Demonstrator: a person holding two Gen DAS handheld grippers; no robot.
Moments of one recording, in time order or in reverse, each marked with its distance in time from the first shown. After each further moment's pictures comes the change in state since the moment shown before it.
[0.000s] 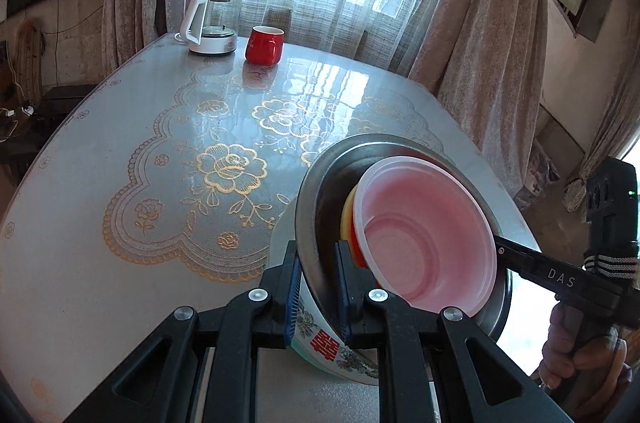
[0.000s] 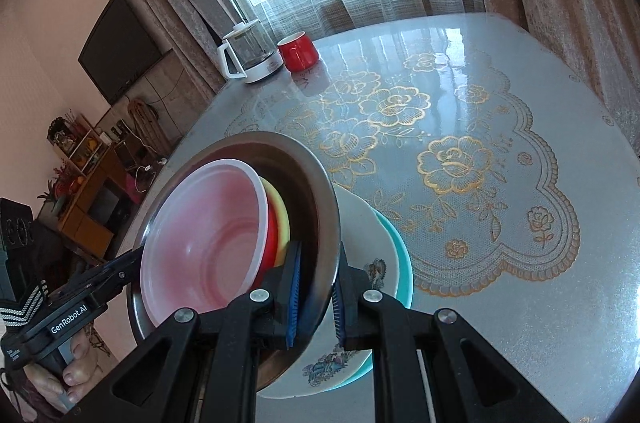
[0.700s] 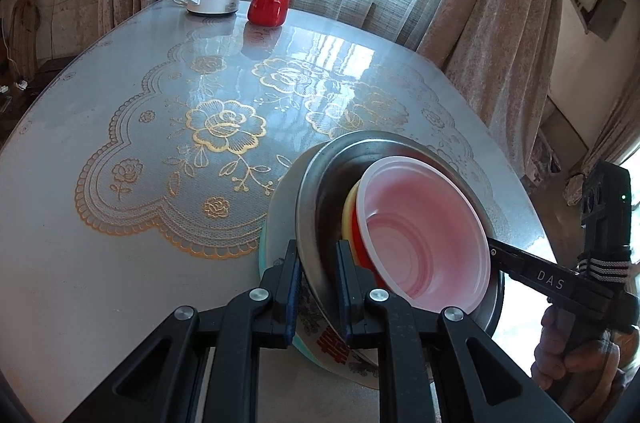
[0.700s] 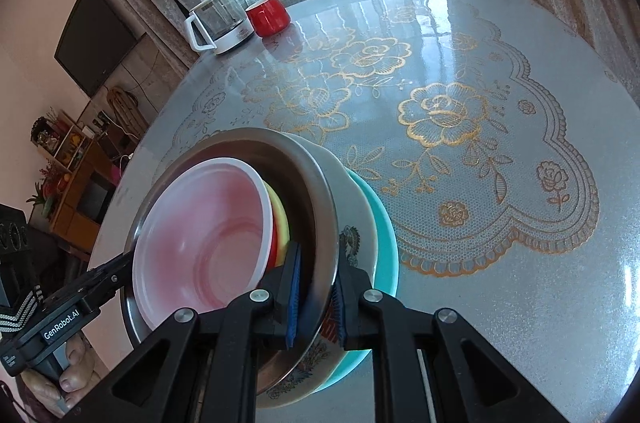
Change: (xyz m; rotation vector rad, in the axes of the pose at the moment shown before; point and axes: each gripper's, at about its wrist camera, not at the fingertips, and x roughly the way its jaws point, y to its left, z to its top) left arm 0.035 0.006 -0.013 -0.038 0.094 -0.014; right arm 0.033 -0.027 -0.021 0.054 0.091 -0.047
